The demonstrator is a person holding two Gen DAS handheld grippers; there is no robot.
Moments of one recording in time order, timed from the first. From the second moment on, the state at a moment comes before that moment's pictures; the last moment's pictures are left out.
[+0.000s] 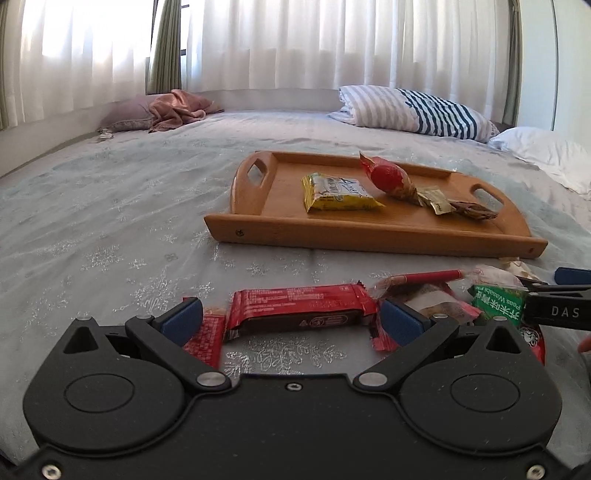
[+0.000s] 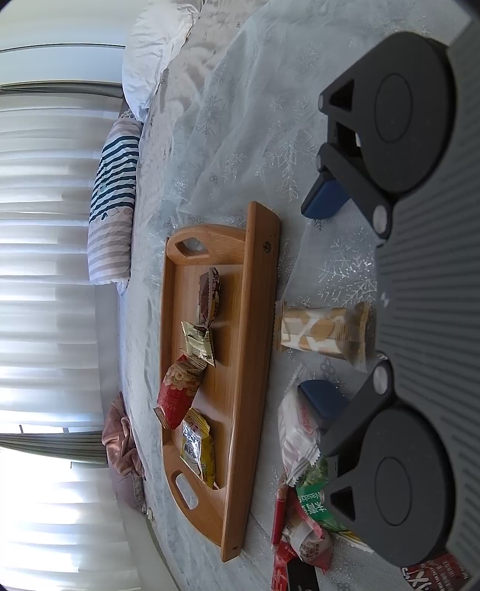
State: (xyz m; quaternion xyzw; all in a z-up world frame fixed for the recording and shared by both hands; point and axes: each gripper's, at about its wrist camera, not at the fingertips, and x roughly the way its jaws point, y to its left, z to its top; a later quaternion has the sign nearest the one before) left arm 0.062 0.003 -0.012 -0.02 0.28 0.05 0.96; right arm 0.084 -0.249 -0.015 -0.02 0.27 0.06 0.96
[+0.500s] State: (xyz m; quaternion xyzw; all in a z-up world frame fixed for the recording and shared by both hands) left arm 0.072 -0.001 -0.012 -0.03 0.29 0.03 0.96; right arm 0.080 -0.249 -0.013 -0.02 0.25 0.06 0.97
